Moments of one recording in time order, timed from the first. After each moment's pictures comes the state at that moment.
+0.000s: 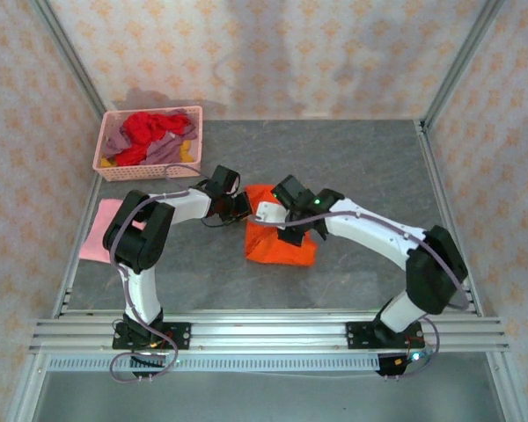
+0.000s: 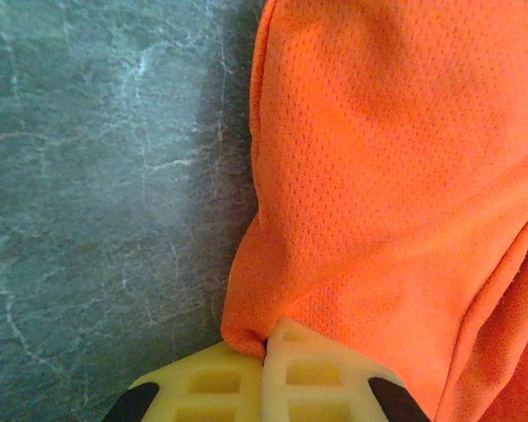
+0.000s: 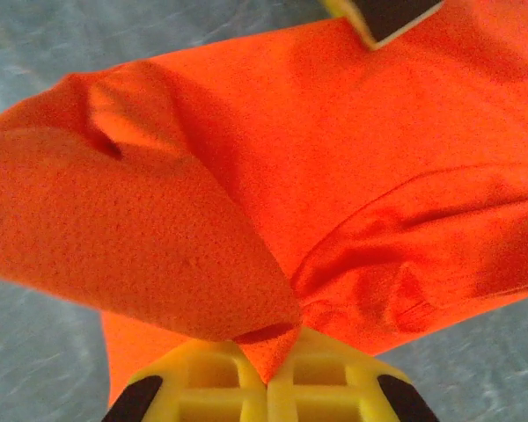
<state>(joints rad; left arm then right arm) -0.39 1.91 1.09 -0.20 0.32 -0.83 0.77 1.59 1.21 -0.75 -0.01 -0.58</state>
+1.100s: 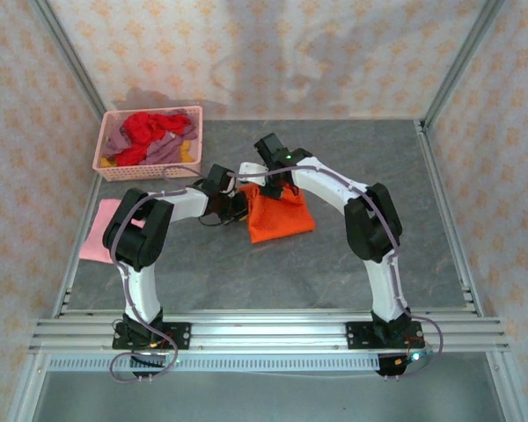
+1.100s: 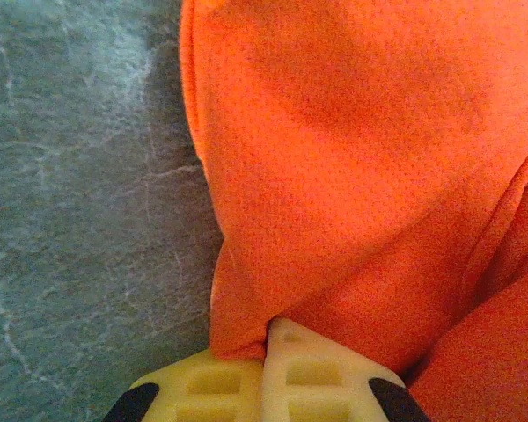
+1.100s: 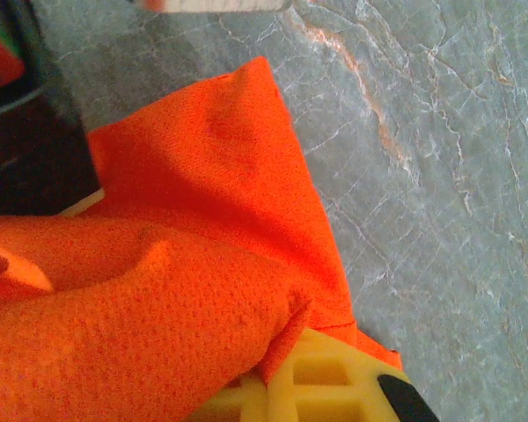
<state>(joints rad) -0.35 1.93 1.08 -0.18 0.41 -0.83 0.63 2.12 1.78 -0.72 -0.02 -0.79</state>
